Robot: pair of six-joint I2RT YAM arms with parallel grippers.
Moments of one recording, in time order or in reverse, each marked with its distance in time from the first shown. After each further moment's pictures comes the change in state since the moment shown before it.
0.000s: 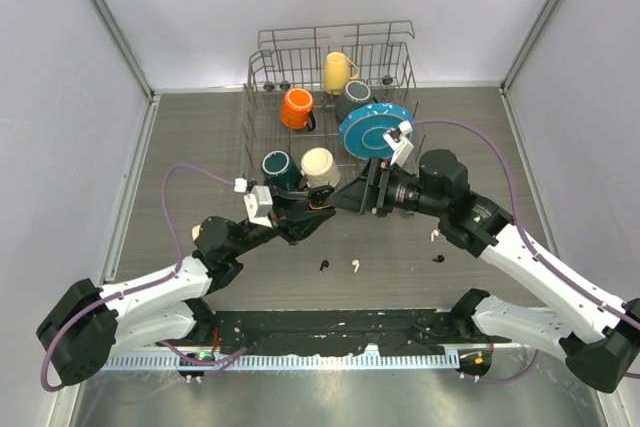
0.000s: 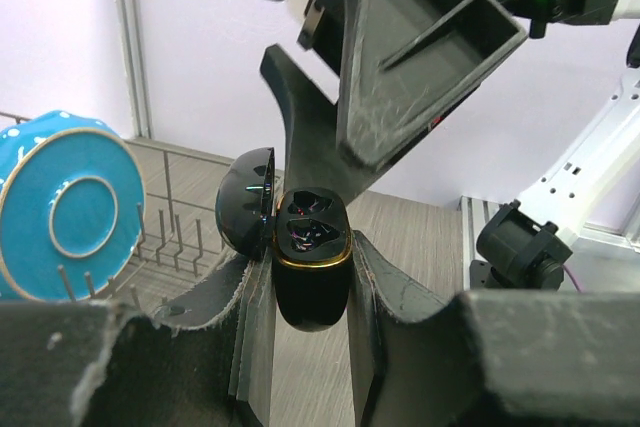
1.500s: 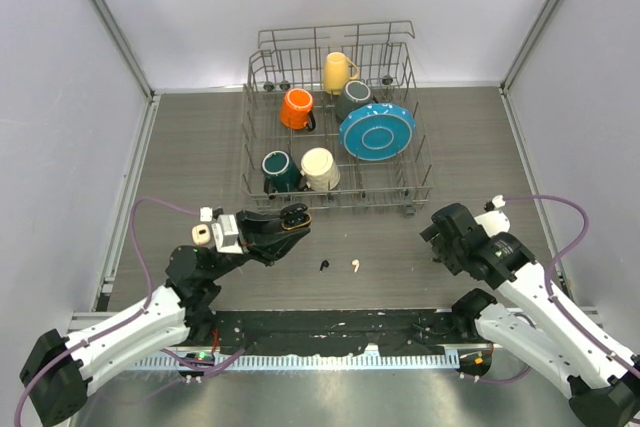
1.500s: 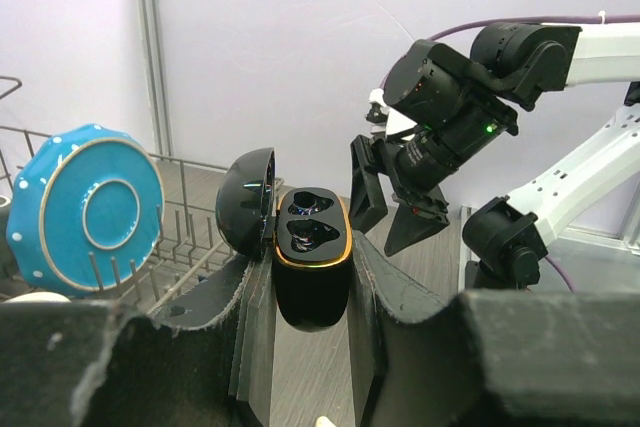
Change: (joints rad) left arm 0.000 -0.398 -0.184 -0.145 -0.043 0.020; right arm -0.140 -0.299 -0.296 -0.808 0.821 0.525
